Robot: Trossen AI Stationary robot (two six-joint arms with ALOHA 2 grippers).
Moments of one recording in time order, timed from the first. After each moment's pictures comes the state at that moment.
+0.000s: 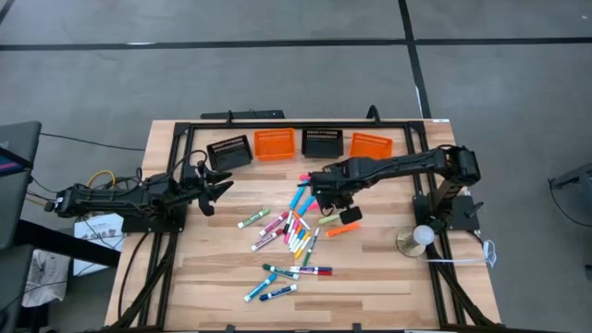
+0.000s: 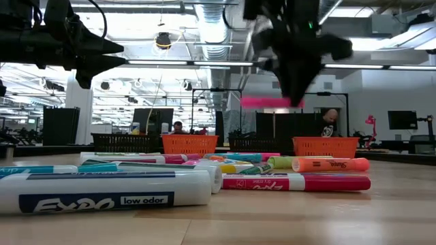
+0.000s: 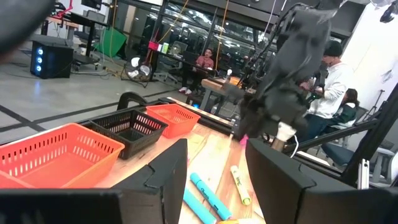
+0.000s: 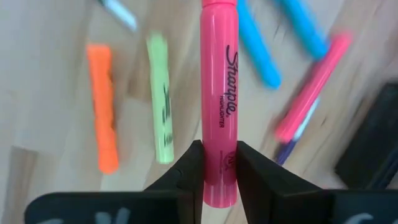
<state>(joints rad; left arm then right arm) 0.00 0.19 0.01 0.27 -0.28 -0.27 0.01 1.75 1.43 -1.09 0.08 -0.44</state>
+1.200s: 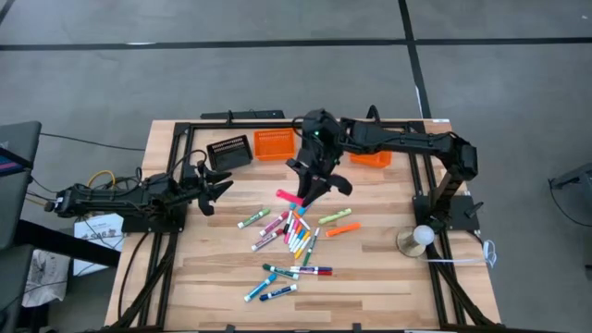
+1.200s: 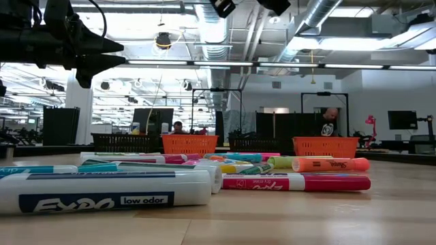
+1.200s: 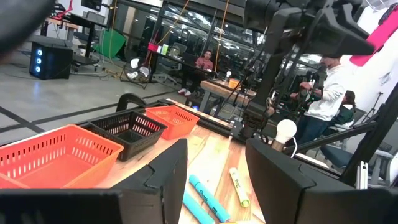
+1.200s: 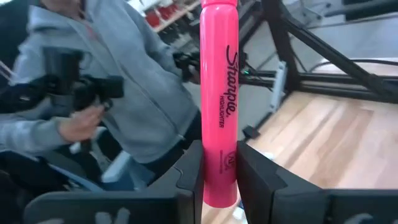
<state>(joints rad) 0.00 0.19 0.01 0.28 -0.28 -0.27 -0.21 1.75 1.60 -0.43 -1.24 -0.13</state>
